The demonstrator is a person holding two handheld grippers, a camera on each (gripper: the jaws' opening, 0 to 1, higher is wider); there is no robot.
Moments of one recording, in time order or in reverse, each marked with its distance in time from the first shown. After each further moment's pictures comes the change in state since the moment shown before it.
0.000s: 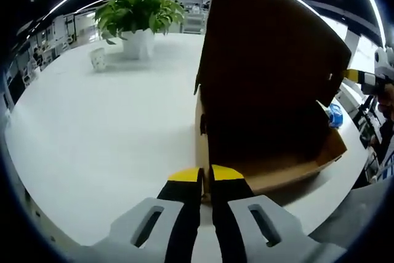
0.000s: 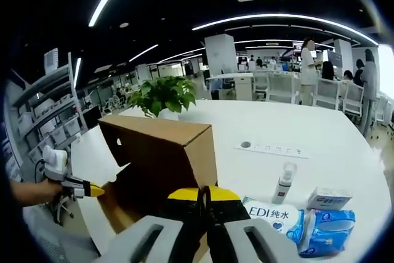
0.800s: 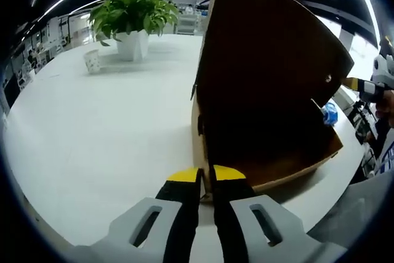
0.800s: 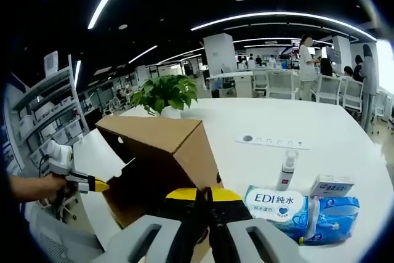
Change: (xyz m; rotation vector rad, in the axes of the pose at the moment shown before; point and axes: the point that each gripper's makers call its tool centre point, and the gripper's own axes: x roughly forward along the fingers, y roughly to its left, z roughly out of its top) left arm 0.000 0.000 0.001 0.026 -0.007 -0.051; right arm -0.011 0.010 -0.019 0.027 -0.002 0.003
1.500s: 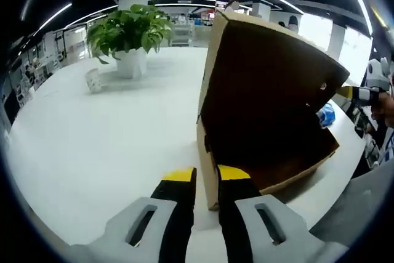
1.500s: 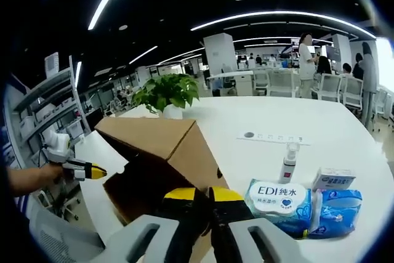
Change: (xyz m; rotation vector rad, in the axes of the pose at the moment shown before) left arm -0.020 0.011 0.033 0.075 -0.069 -0.005; right arm -0.006 0.005 -0.011 0.006 -0.001 0.009
